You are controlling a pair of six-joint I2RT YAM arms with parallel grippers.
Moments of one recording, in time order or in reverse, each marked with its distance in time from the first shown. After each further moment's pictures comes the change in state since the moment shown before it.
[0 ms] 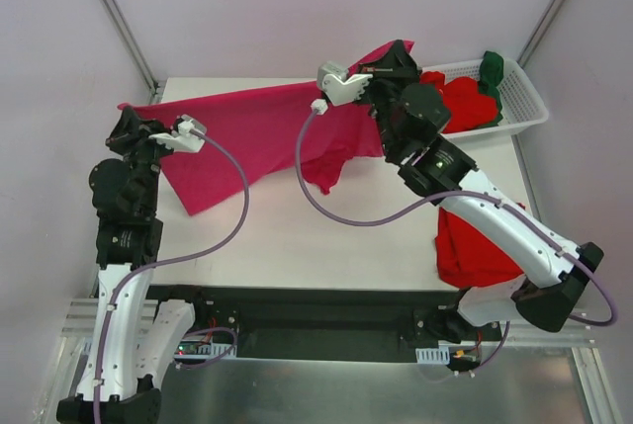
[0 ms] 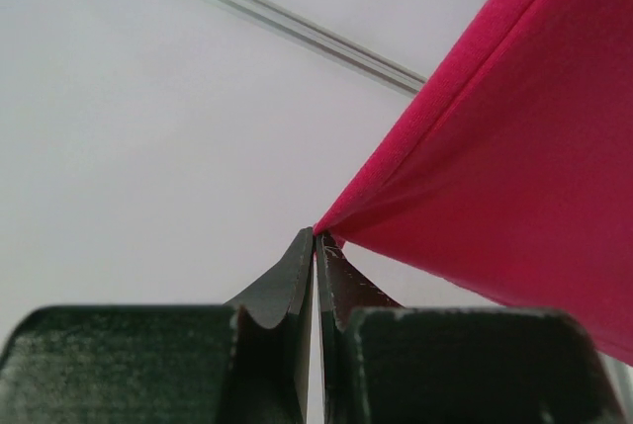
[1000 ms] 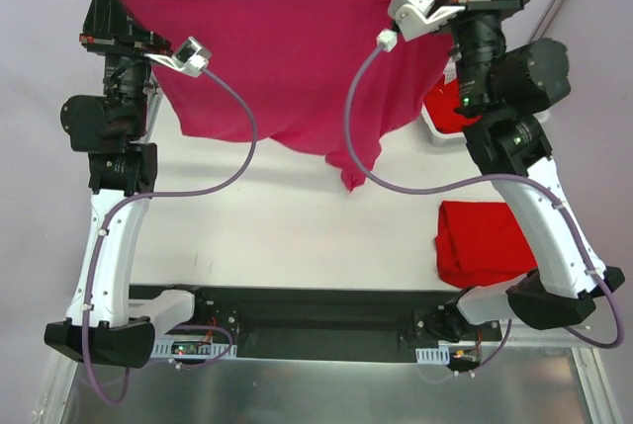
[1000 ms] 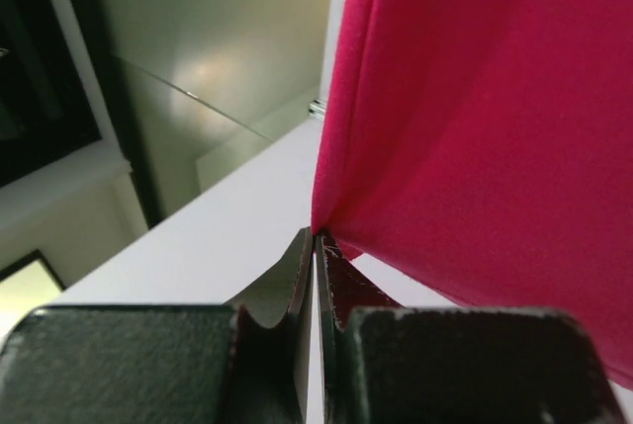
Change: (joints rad) left arm -0.048 0.417 0.479 0.437 0.163 0.310; right arm -0.204 -0.008 0.368 0.006 -0.246 -0.217
